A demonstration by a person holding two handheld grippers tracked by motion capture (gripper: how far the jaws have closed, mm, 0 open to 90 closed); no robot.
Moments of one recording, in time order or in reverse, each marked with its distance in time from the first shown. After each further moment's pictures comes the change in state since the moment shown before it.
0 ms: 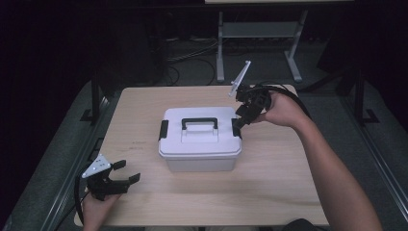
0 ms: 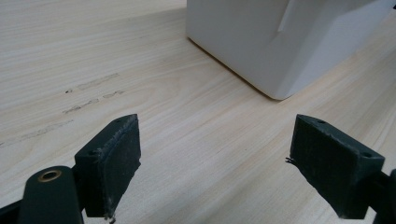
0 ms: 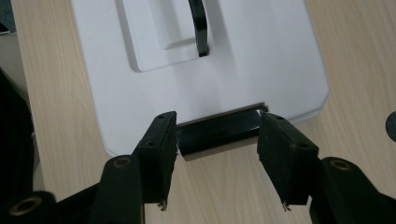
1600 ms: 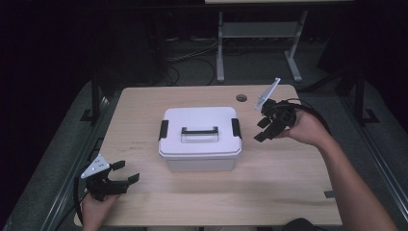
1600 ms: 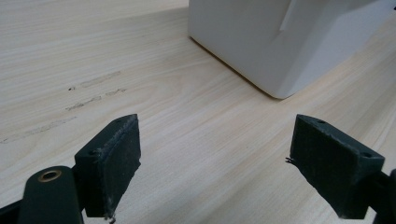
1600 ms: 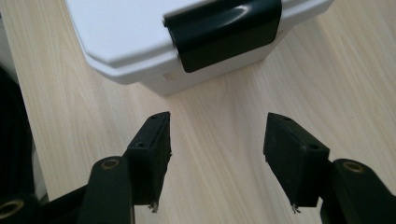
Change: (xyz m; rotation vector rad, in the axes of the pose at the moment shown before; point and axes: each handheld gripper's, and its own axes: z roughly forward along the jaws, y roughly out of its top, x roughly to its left) left arm 0.001 -0.001 -0.001 -0.003 0.001 -0.008; right arm 0.004 -0.080 0.009 -0.034 -0.005 0.109
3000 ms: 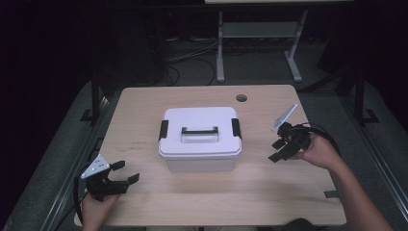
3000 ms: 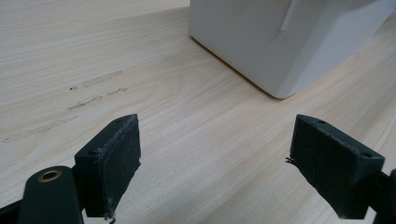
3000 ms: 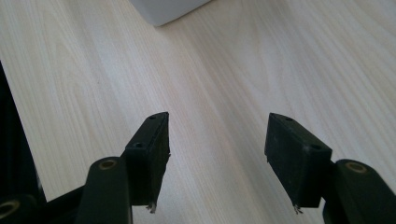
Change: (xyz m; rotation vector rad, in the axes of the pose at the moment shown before) left arm 0.000 0.000 0.000 0.002 0.005 0.003; right arm 0.001 -0.080 0.040 0.013 0.056 0.122
